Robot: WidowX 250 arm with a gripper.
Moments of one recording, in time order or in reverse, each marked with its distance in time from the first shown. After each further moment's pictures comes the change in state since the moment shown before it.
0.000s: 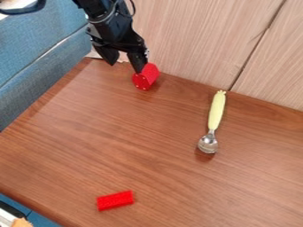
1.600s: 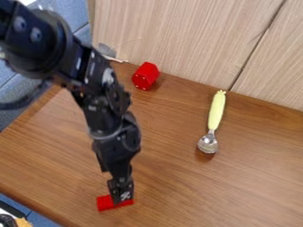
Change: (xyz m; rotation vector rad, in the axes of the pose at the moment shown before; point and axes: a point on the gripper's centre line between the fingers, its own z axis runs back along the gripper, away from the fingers) arm -0.168 -0.087 -0.007 -0.138 0.367 -0.627
